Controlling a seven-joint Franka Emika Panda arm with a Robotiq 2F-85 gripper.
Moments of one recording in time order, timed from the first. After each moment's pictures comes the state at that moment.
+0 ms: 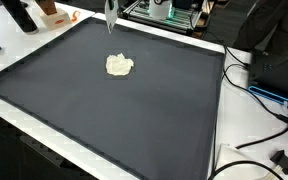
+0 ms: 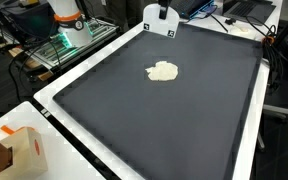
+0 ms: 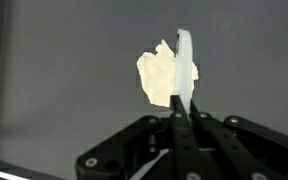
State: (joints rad) arm 0.06 0.07 0.03 -1.98 -0.12 1.96 -0.16
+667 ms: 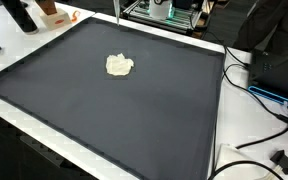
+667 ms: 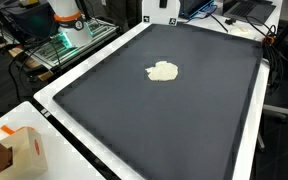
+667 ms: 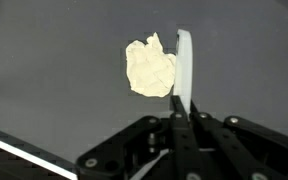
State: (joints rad) arm 0.06 -0.02 0.03 -2.04 -0.07 1.99 -0.41
